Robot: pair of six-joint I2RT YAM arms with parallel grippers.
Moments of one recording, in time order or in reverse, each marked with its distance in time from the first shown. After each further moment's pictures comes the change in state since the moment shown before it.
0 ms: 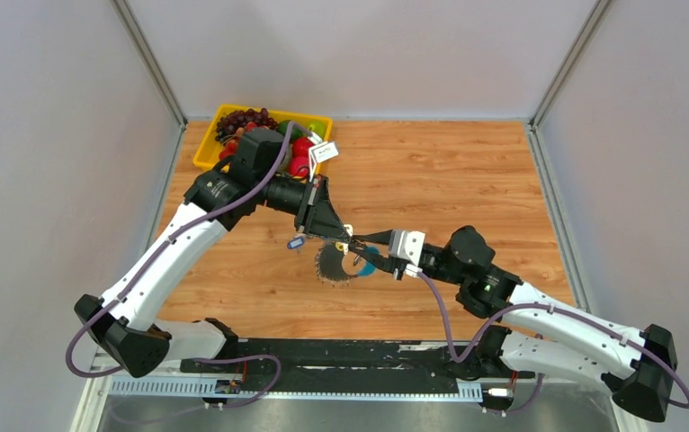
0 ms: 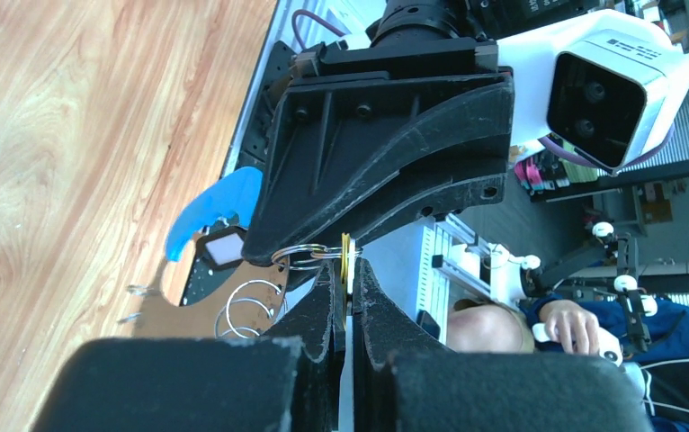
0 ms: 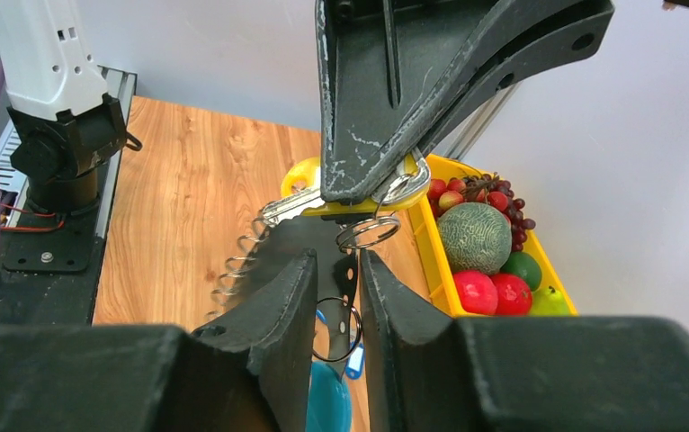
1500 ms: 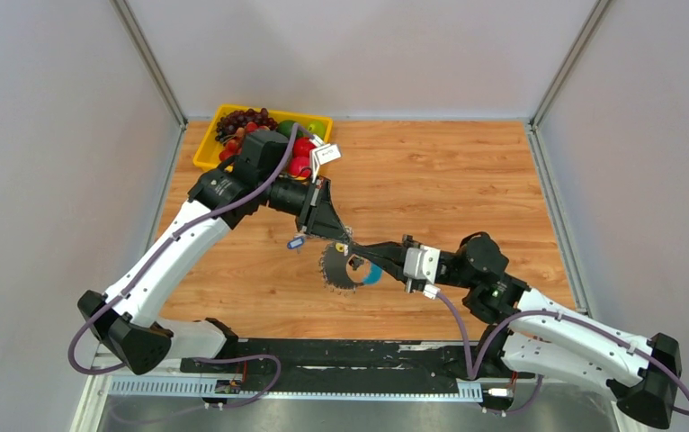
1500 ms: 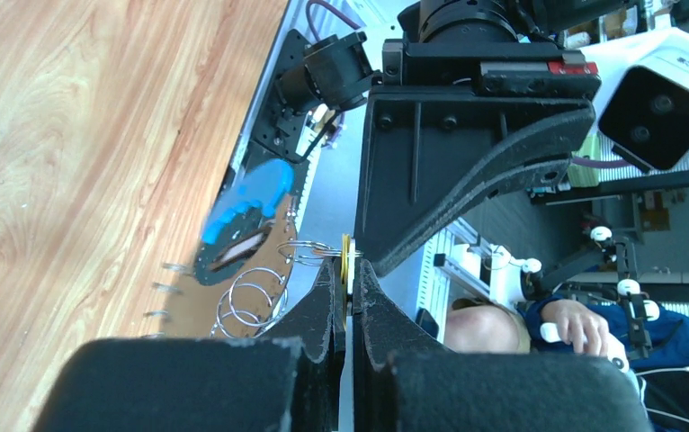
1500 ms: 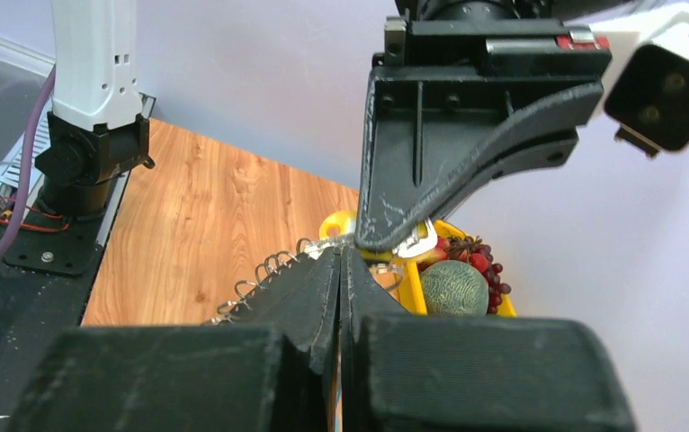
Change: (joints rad) left arm 0.000 0.012 0.001 -0.040 -0.030 0.016; right arm -0.003 -0.077 -0.062 0.085 -0.111 -0.064
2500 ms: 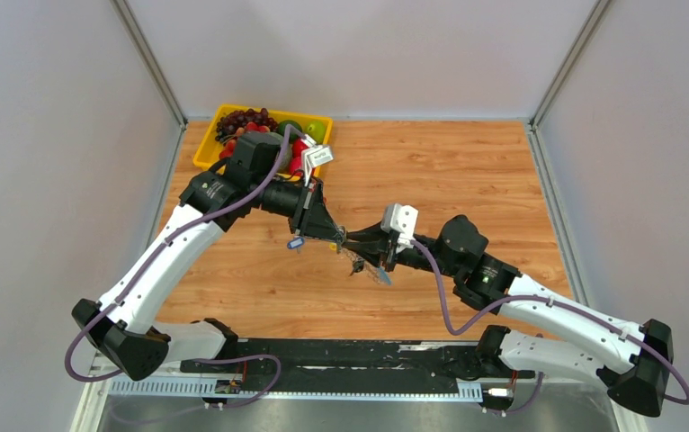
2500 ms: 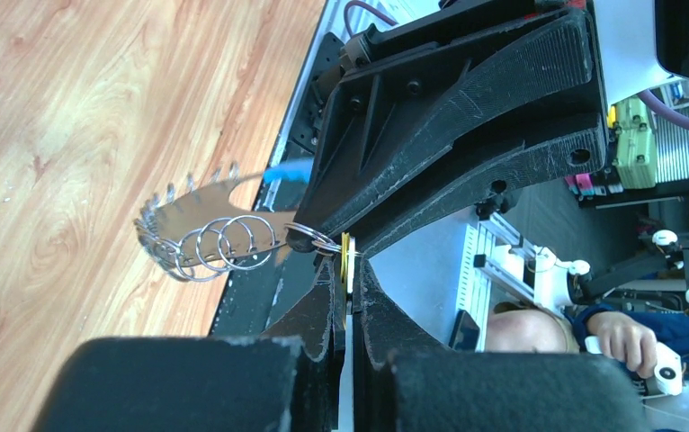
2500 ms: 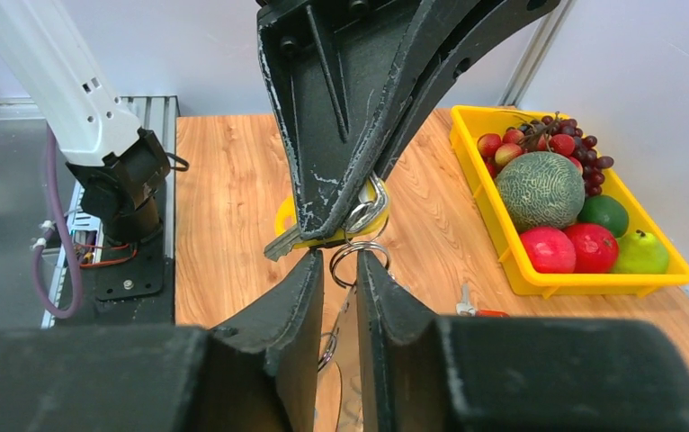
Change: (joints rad) left arm 0.027 -0.032 -0.012 -0.040 -0.038 0.108; right arm 0.002 0.141 0.168 -0.201 0.148 0.301
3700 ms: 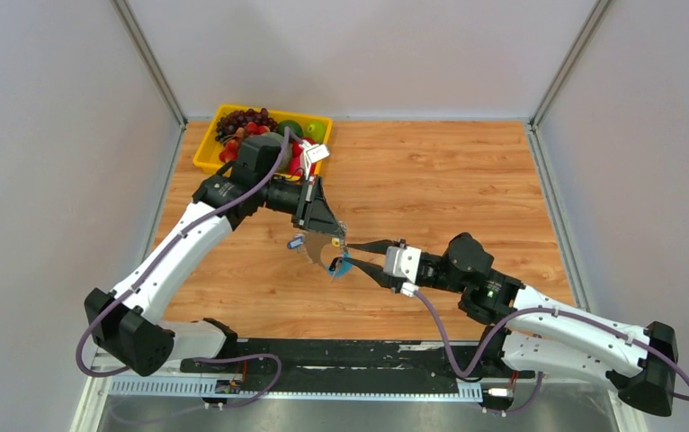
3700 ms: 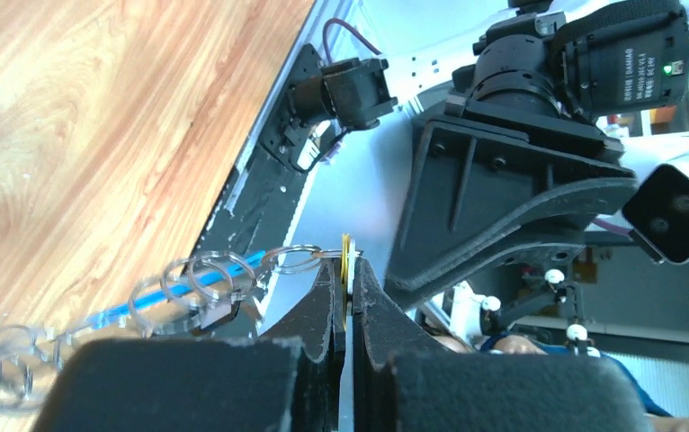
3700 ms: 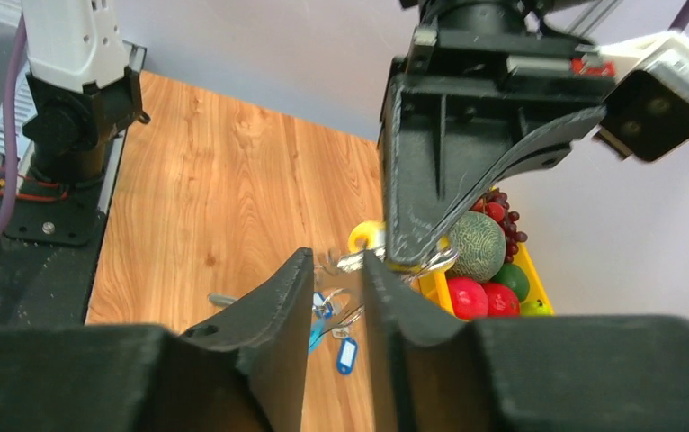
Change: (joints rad) left arm 0.076 0.027 -0.169 0.211 0.084 -0.265; right arm 0.083 -0.084 -0.107 0.068 0.001 -0.341
